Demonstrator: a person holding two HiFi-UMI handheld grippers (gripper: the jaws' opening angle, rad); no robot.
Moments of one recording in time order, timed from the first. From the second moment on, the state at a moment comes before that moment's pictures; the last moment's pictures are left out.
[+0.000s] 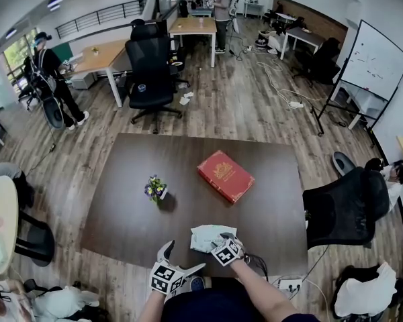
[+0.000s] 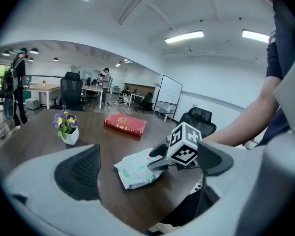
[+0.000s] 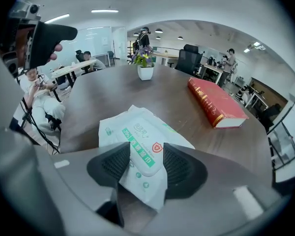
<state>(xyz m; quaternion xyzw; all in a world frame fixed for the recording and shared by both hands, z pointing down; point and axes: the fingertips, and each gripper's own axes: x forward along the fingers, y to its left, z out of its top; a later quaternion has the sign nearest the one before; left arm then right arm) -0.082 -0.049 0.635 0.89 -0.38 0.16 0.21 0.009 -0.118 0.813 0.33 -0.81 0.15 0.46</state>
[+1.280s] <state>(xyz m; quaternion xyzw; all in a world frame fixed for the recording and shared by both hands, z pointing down) -0.107 -0.025 0.592 0.90 -0.38 0.11 0.18 0.114 -0.031 0.603 0.50 -0.83 0.19 0.15</state>
